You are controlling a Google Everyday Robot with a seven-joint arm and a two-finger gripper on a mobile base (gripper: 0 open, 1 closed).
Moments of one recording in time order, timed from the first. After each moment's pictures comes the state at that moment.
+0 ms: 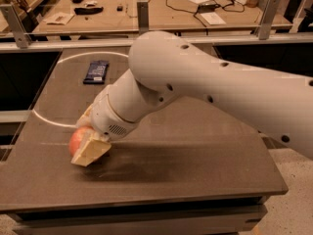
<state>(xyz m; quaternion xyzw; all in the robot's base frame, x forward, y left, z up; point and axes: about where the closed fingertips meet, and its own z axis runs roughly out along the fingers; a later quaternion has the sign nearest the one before) 0.432 0.149 0.857 -0.71 0.60 0.23 0.31</state>
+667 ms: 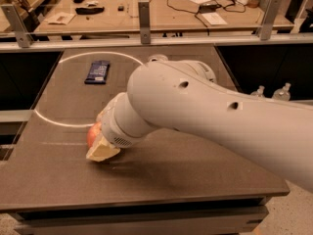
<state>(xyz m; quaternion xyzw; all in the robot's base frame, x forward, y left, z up) 0.452 0.118 0.843 -0.65 0.67 0.11 0.34</state>
